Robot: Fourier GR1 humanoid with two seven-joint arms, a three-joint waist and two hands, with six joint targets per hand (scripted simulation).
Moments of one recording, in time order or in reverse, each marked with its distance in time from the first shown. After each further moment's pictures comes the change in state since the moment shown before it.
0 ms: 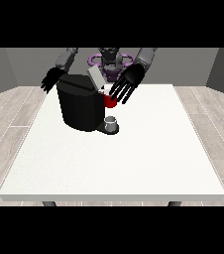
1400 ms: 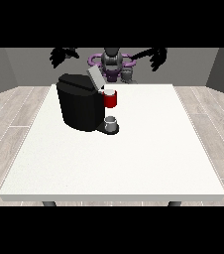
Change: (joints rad) left arm 0.371 -0.295 0.252 -0.036 0.346 -0.026 -0.065; right arm 0.217 -0.056 0.001 -0.066 -0.033 0.079 0.035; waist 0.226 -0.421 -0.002
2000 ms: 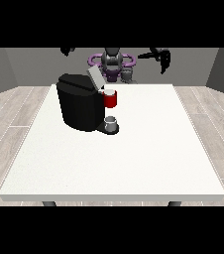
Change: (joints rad) left arm 0.194 -0.106 0.033 -0.091 0.142 -0.049 -0.018; right arm -0.082 -0.061 0.029 -0.061 0.000 0.081 0.081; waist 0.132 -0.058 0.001
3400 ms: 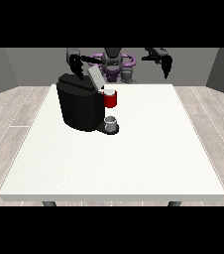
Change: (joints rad) left arm 0.309 -0.032 -0.157 -0.541 0.242 0.016 0.180; right arm -0.288 0.005 -0.046 0.303 0.031 0.048 -0.055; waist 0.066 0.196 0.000
